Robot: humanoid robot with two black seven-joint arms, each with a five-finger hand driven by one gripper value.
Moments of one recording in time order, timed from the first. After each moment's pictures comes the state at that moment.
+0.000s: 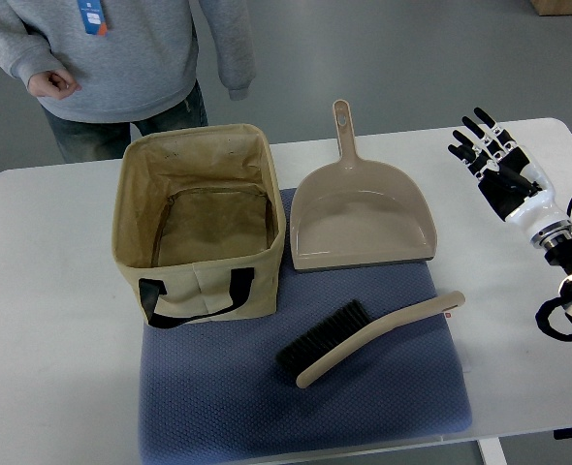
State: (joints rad) left arm 0.00 0.00 -0.15 -0.16 -0.06 -0.02 0.10; right arm 0.37 -0.35 1.09 0.95 -0.36 0.35 0.37
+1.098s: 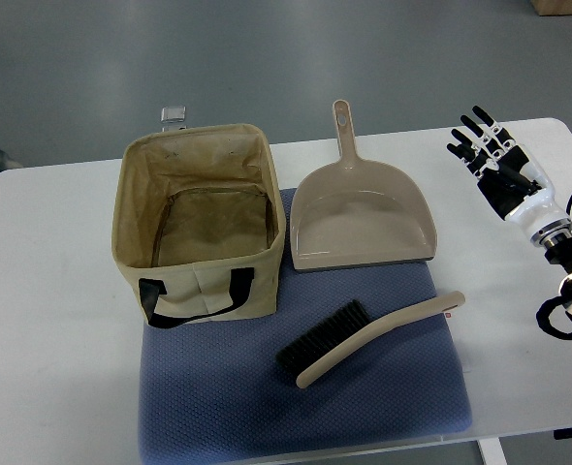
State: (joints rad) left arm 0.00 0.00 -0.15 -0.16 -0.06 -0.02 0.10; right arm 0.38 -0.35 1.08 0.95 -0.36 0.36 0.37
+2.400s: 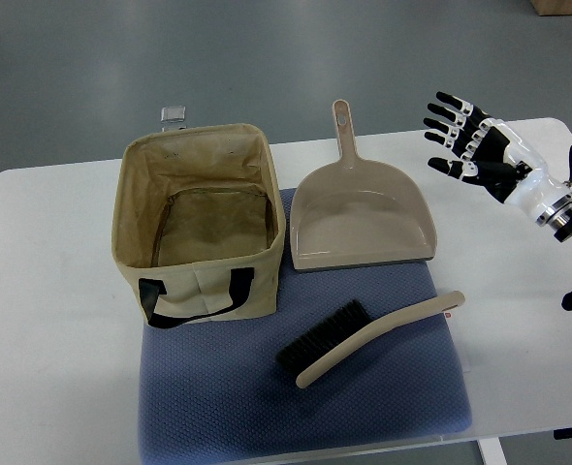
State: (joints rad) left arm 0.00 0.00 -0.15 -0.16 -0.06 -0.02 0.10; right arm 0.43 -0.46 1.04 1.06 -0.77 0.43 0.43
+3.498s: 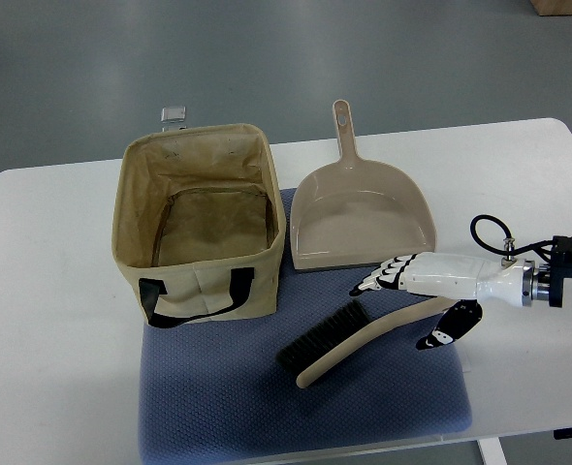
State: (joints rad) left arm 0.00 0.00 -0.15 -0.16 -0.06 -0.02 0.10; right arm 0.51 -0.78 0.54 1.49 -1.79 0.15 0.50
